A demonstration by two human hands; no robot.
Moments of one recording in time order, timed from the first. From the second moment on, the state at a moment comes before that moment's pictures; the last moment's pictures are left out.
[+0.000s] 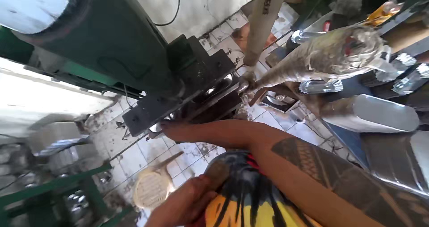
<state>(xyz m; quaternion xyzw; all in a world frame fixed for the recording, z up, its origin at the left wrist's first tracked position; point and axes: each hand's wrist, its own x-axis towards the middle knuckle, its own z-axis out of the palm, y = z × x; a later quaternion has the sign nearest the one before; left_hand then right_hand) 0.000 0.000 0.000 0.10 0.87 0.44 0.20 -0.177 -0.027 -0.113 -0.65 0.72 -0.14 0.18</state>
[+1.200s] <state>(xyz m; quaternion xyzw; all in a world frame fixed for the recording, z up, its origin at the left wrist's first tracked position) -0.482 0.351 -0.093 0.49 0.84 0.14 0.19 -0.178 0.624 -0.284 0.00 0.90 -0.20 0.40</state>
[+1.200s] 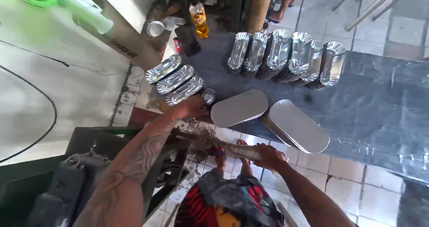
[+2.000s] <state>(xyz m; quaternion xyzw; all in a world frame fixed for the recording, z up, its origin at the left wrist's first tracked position) -0.404 0.484 -0.055 0.42 0.83 0.13 0.33 -0.237 0.699 -0.085 -0.02 0.92 -0.38 0.01</state>
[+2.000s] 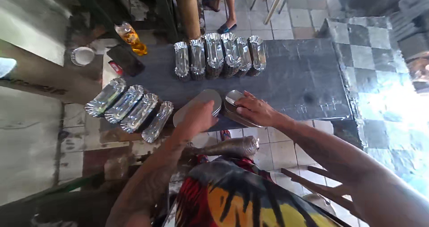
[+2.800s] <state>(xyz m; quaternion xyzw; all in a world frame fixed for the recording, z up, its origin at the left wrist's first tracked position) -0.308 0.298 -0.043 -0.08 0.50 0.80 0.31 -0.253 0.476 -0.038 0.12 0.53 -0.83 0.10</state>
